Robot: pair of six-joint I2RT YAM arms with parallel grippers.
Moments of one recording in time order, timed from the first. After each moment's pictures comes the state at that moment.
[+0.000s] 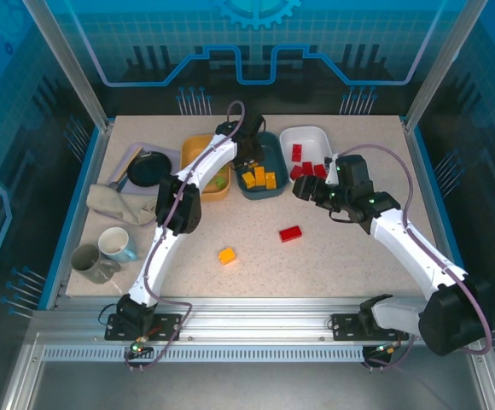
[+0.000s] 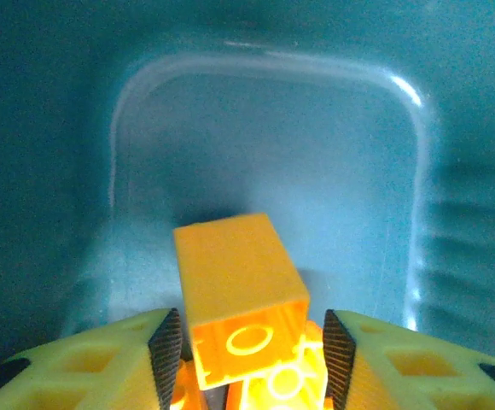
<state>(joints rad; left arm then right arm) -0.44 2.58 2.47 -1.00 -0.03 -0.80 0.33 1.22 0.94 -0.46 -0.28 0.64</state>
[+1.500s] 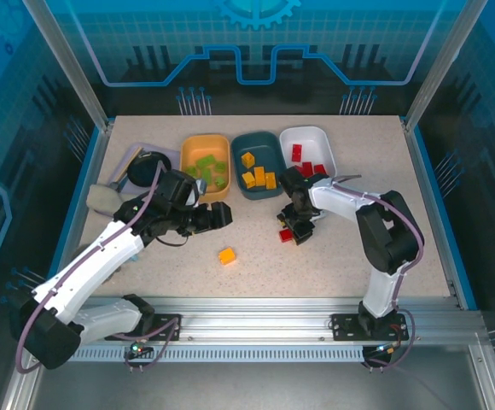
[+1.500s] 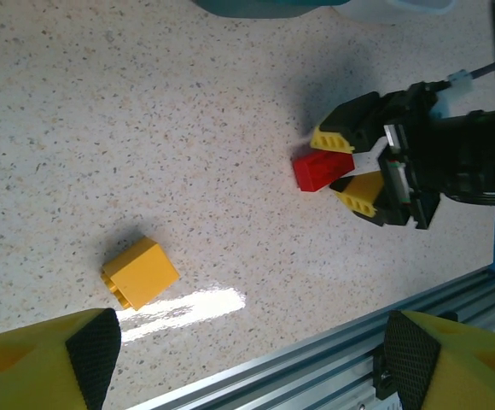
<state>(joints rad) -0.52 1.12 1.01 -0.79 0.26 -0.75 0.52 1.84 1.20 -0.85 -0.15 1.56</state>
